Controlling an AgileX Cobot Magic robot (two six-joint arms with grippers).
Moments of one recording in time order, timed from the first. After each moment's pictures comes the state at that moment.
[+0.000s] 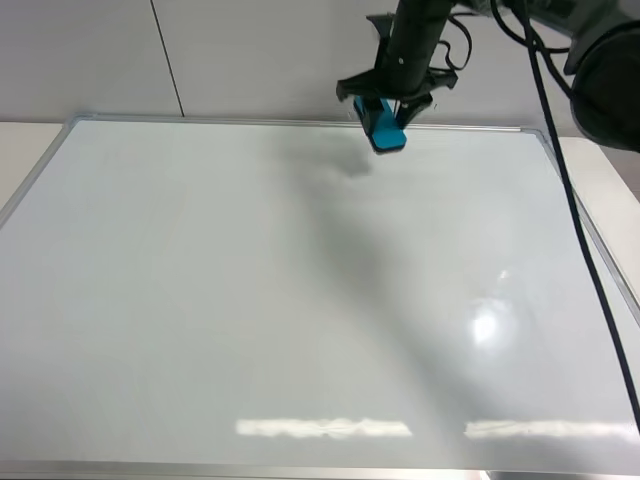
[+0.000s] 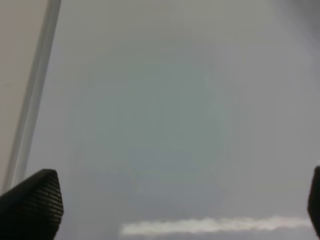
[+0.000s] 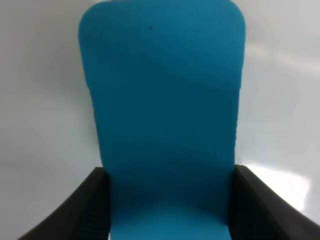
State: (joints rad) left arm -0.12 -0.01 -0.51 0.01 1.06 -0.11; right arm 0.38 2.42 -2.28 0.01 1.22 0.06
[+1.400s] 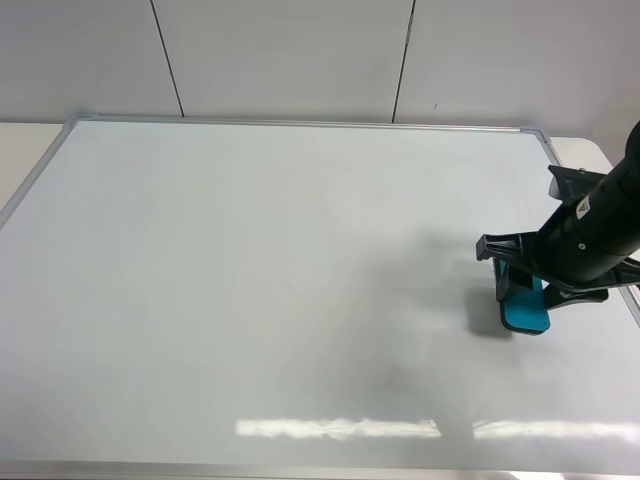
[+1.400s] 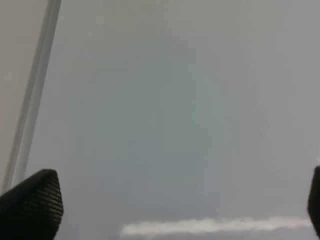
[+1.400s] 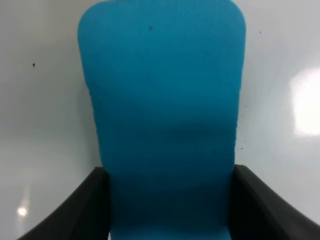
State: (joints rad) left arm -0.12 -0.01 -0.51 0.01 1.06 -0.11; right arm 0.26 1.48 -0.66 0.04 0.62 0.39
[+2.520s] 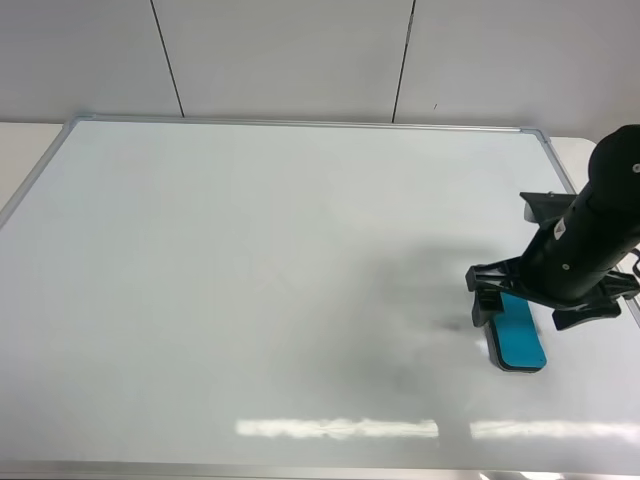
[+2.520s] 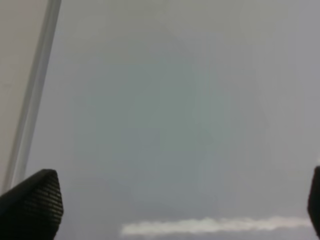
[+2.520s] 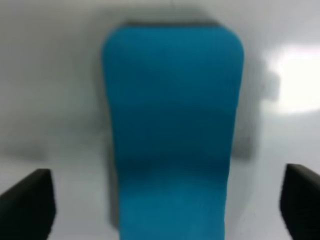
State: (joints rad) left arm -0.12 -0.01 -0.51 0.01 1.06 -0.11; right arm 0.29 1.56 -0.66 0.02 0.63 0.31
